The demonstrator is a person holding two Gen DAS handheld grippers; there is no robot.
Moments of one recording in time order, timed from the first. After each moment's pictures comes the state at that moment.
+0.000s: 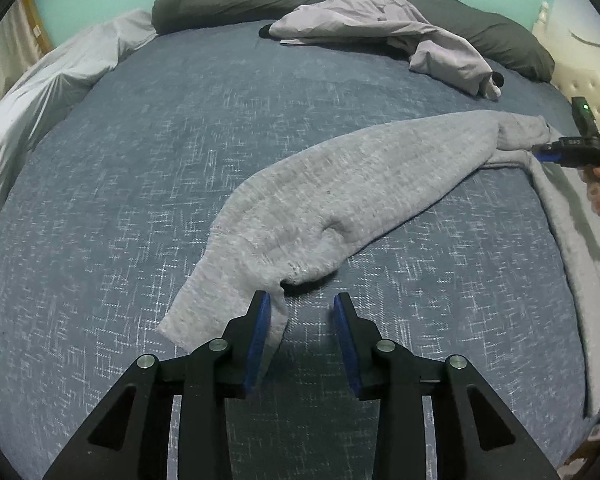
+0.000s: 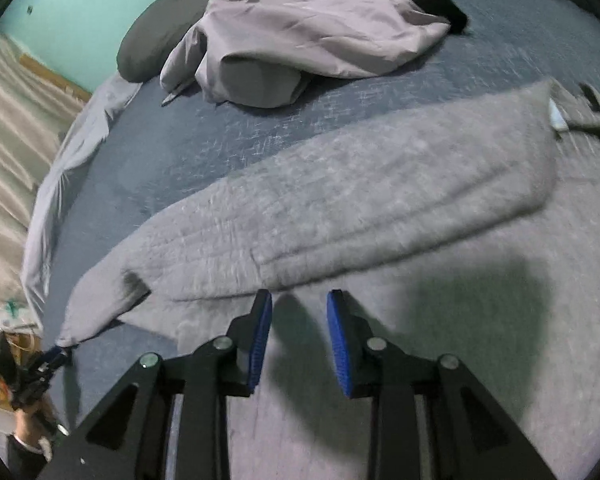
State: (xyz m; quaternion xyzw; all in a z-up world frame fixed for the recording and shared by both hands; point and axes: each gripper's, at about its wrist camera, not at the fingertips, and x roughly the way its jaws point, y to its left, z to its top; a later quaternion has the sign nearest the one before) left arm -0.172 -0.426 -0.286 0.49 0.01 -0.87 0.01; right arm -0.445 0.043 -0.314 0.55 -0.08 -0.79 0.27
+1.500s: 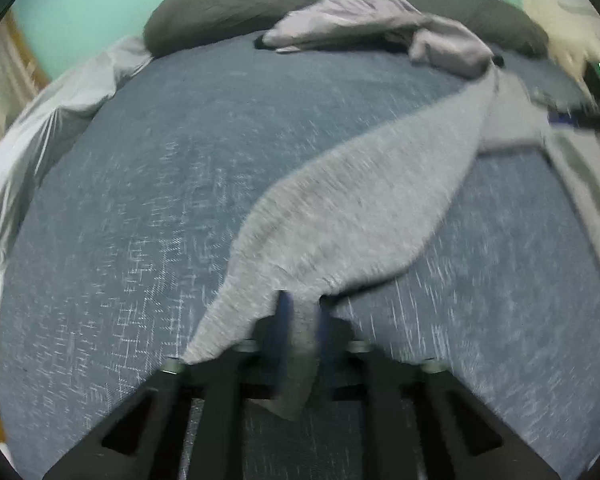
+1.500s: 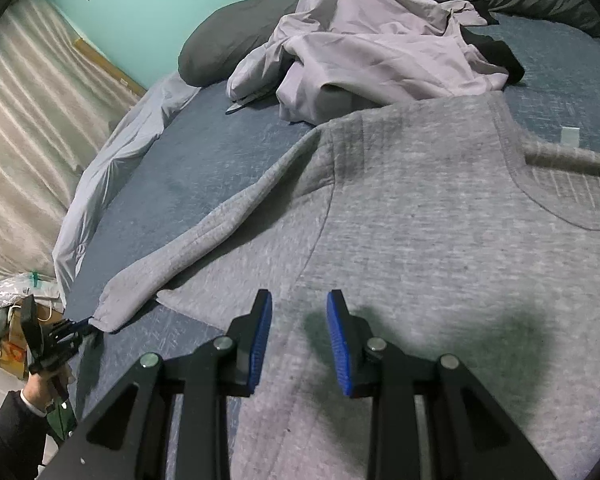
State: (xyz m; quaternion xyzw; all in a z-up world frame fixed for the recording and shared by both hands) left arm -0.182 -0.442 -0.292 0.47 -0.03 -0.88 0.02; right arm -0.430 0.024 -0.285 0.49 -0.09 -0.79 0.35
